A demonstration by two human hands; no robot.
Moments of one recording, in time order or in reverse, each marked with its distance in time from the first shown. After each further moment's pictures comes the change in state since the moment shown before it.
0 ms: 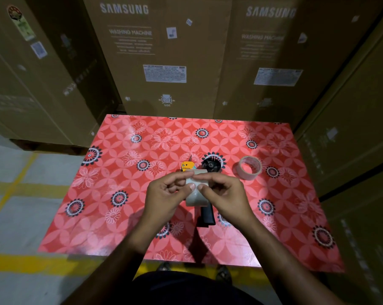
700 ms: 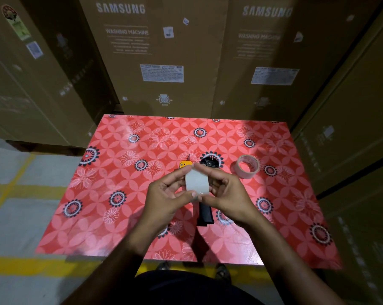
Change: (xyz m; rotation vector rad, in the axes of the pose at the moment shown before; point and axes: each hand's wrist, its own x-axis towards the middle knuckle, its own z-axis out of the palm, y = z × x) left_hand -0.003 -0.008 0.004 -0.289 -0.060 -0.127; right_hand 0.001 -0.005 -0.010 0.293 -0.195 0.101
